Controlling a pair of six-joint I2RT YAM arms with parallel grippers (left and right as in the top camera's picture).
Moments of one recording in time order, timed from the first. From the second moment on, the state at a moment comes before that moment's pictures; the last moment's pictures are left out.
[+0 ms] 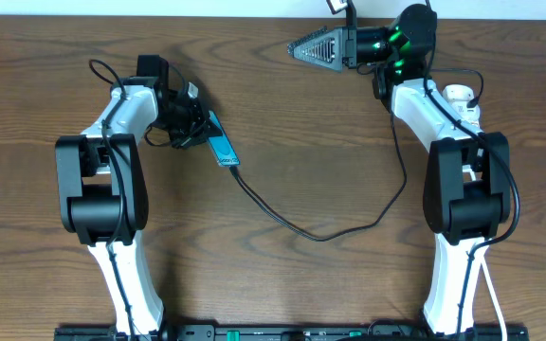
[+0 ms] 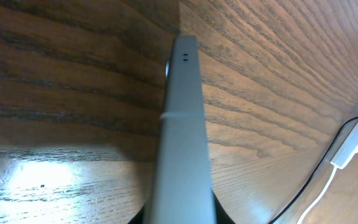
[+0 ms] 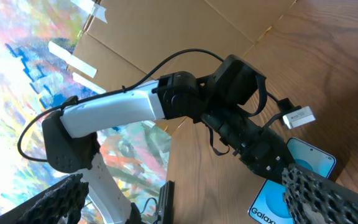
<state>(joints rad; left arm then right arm) 0.02 2.19 1.55 -0.79 0.64 -0.38 0.17 2.23 1.67 0.94 -1.50 1.26</state>
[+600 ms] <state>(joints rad) 0.02 2.19 1.55 -0.80 0.63 -0.37 0.17 2.23 1.67 0.94 -1.50 1.26</state>
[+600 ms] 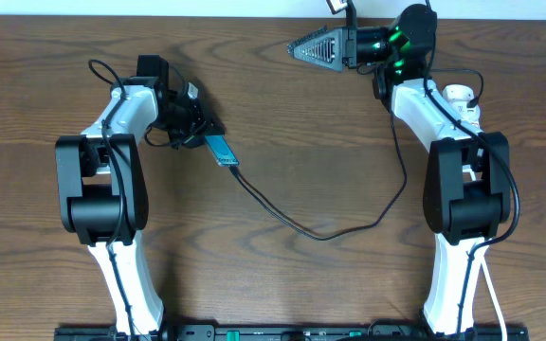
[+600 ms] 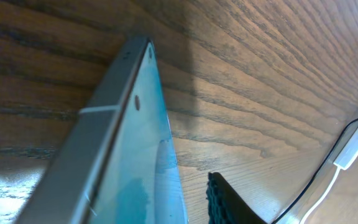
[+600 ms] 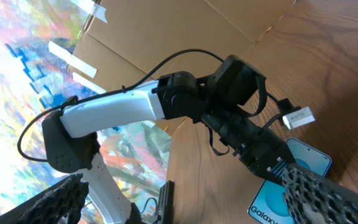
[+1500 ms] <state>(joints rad) 0.02 2.19 1.55 -0.85 0.63 -0.37 0.17 2.23 1.67 0.94 -1.50 1.26</state>
